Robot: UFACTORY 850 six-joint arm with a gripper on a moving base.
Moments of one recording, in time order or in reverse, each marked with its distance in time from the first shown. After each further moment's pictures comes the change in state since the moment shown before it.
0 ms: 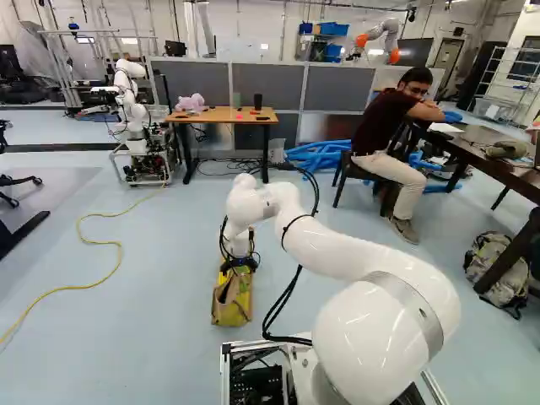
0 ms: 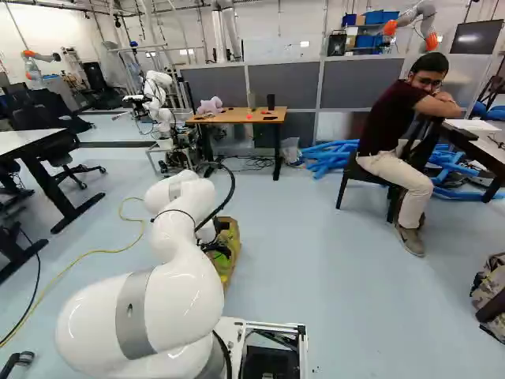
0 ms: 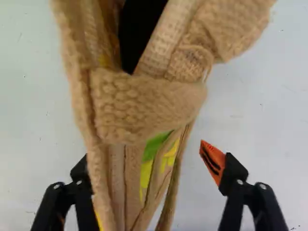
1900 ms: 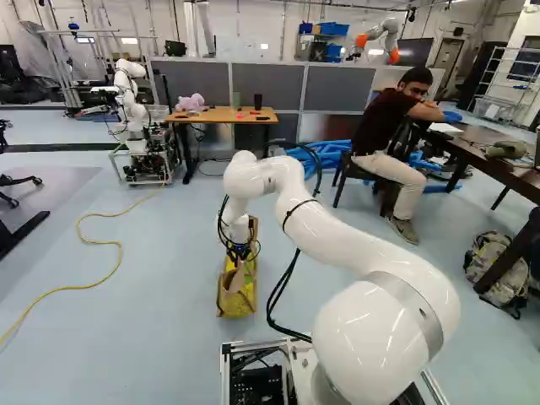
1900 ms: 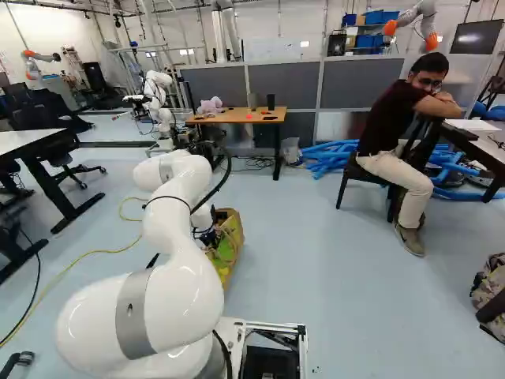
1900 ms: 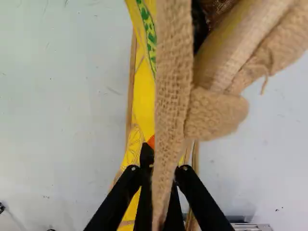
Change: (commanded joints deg) arm 0.0 14.4 14.5 0.0 0.0 0.0
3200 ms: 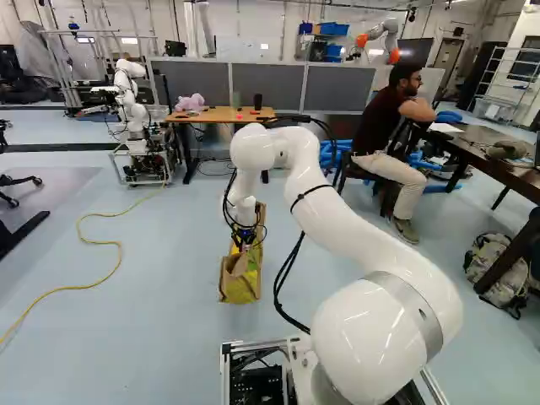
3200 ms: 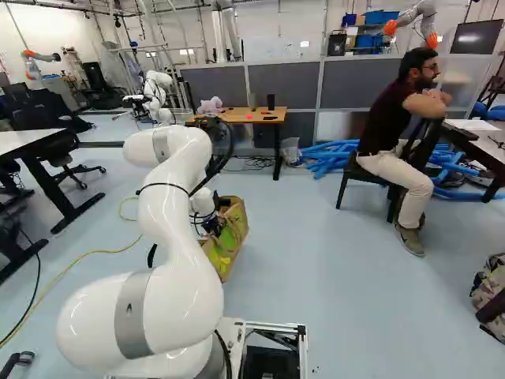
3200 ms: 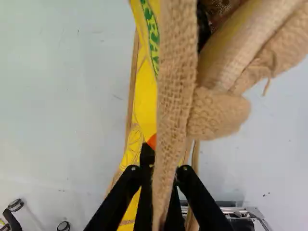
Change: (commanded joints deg) arm -3.0 13.7 11.9 0.0 0.0 0.0
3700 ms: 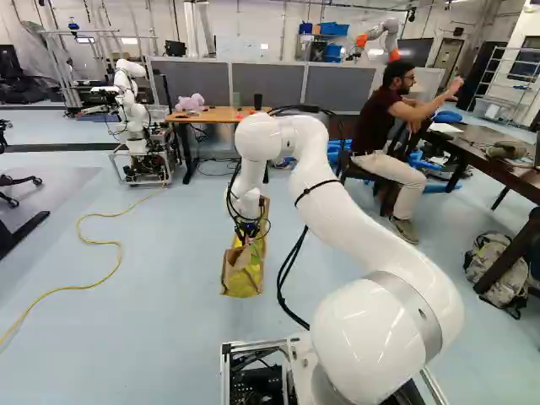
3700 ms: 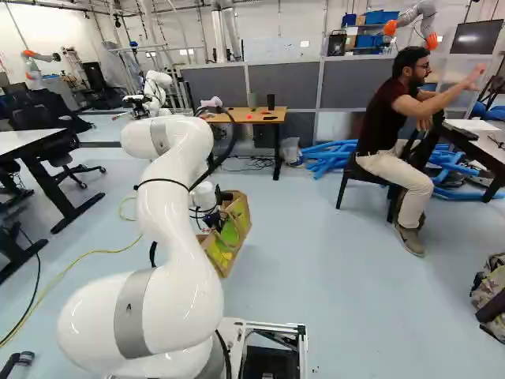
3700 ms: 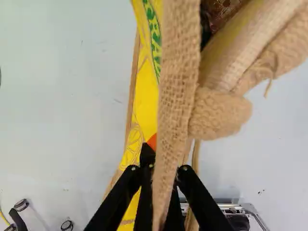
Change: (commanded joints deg) arm -1.7 5.1 3.9 -0.9 0.0 0.0
